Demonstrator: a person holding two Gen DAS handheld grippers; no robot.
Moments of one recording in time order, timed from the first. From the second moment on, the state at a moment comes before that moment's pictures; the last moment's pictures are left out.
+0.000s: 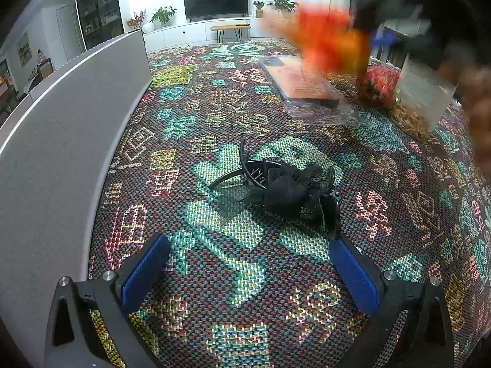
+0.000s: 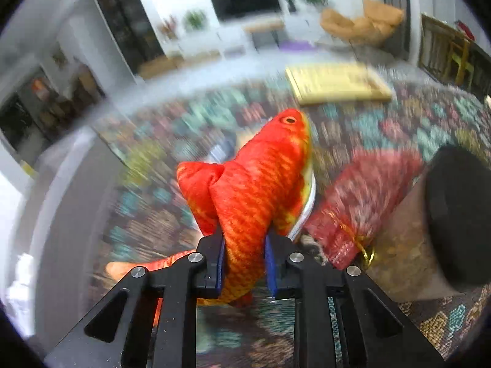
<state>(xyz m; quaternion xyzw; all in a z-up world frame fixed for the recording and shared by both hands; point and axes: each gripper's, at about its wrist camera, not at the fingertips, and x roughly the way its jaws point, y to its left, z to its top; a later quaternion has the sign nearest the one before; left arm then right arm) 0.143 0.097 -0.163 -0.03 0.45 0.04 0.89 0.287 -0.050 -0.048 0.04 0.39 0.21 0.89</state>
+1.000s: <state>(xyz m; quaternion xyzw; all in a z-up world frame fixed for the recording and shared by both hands) 0.143 0.096 -0.163 -0.03 0.45 0.04 0.89 0.216 -0.307 -0.082 0.04 0.41 -0.02 0.91</state>
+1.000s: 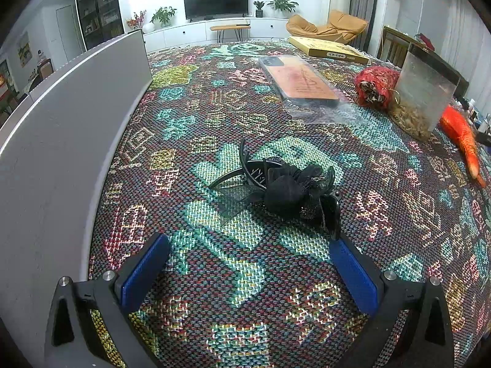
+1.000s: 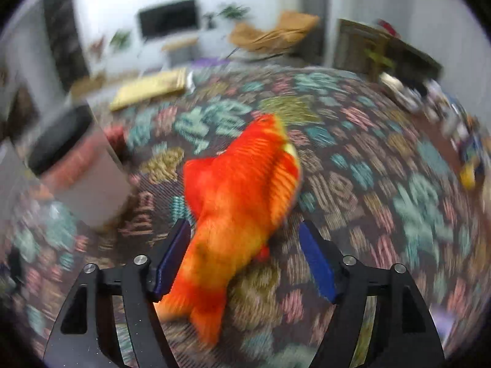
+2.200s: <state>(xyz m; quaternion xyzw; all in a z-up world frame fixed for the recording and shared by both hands) 0.113 0.102 -0.153 -0.11 0.44 0.00 0.89 0.162 -0.292 -0.136 0.02 0.44 -0.08 0.89</state>
